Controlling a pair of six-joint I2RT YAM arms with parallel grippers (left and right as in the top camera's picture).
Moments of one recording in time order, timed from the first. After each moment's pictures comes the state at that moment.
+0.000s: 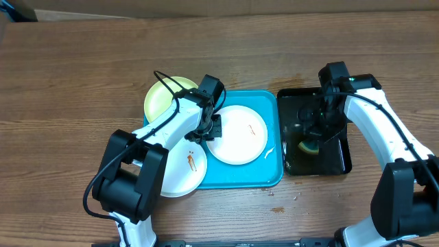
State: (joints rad) left arm -0.43 1.94 1.26 -0.79 0.03 -0.49; right arm 0.12 1.73 1.27 -1.14 -0.12 0.30
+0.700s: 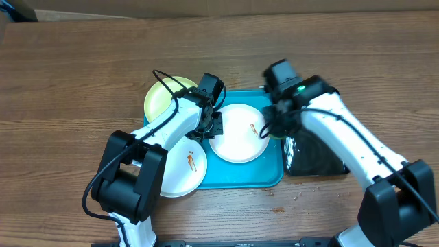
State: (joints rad) left arm -0.43 1.94 1.26 -0.75 0.04 -0.50; right arm 0.50 1.73 1.38 -0.98 0.04 0.17
